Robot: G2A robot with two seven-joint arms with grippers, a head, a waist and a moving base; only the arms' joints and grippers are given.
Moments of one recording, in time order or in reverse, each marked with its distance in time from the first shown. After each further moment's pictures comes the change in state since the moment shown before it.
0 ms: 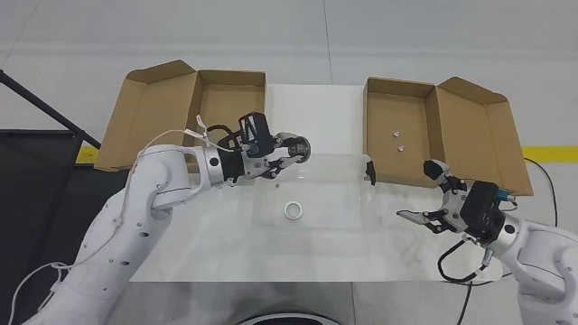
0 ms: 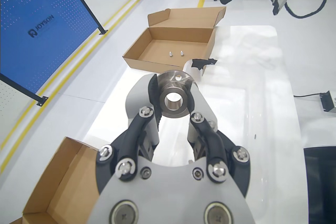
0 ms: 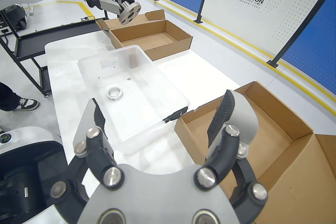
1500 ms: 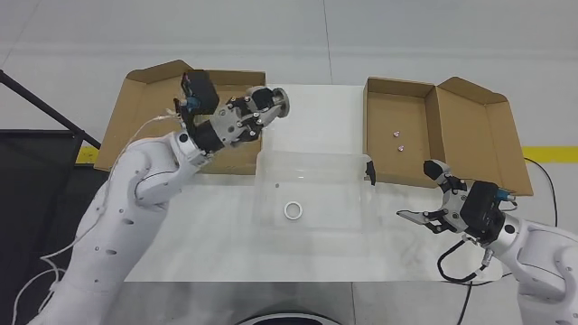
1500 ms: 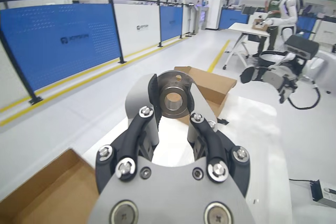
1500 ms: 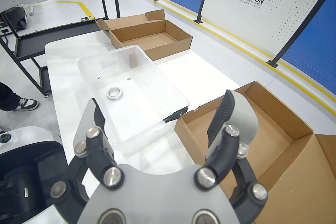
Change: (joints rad) left arm 0.037 -0.023 -0.133 0.069 -0.255 0.167 0.155; right arm 0.000 0.000 0.000 0.000 0.000 0.000 0.000
